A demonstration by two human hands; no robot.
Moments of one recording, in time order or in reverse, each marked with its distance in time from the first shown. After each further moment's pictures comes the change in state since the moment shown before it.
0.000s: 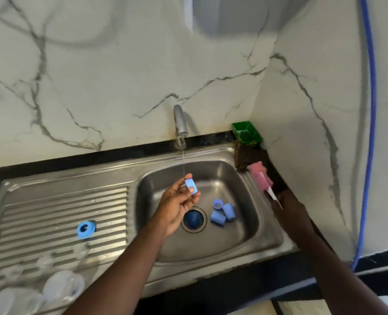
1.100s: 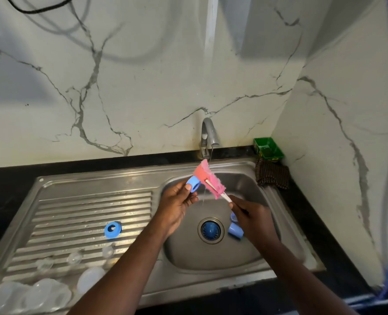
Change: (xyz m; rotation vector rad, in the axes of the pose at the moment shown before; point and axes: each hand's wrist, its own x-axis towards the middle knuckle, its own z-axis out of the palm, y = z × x) left_hand -0.027 0.065 -0.050 0.147 0.031 0.233; right_hand -0.064 -0.157 0.052 0.347 -0.023 -0.576
